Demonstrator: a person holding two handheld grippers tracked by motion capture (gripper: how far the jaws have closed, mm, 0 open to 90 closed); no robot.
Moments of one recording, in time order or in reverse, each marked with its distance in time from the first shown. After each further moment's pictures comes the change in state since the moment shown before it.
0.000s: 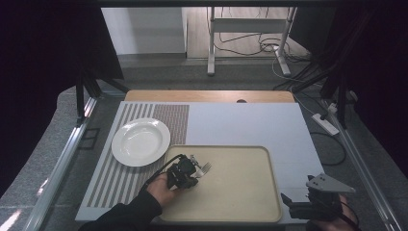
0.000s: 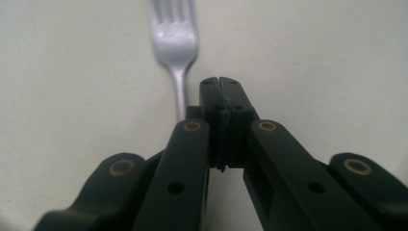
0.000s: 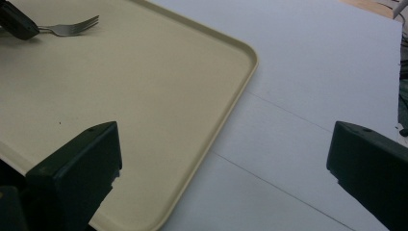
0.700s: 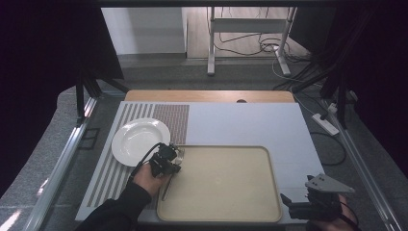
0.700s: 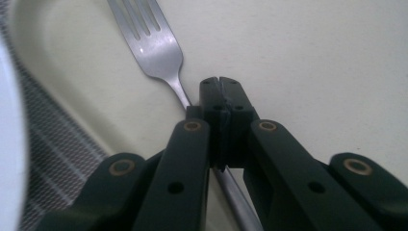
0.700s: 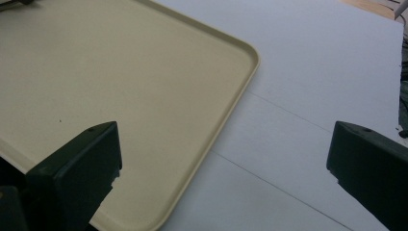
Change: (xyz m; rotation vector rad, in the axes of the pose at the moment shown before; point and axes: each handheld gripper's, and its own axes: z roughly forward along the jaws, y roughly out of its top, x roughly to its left) left arm 0.057 -0.024 -0.016 -0.045 0.040 -0.222; right arm 0.001 0.000 0.000 0.003 0.001 -0.011
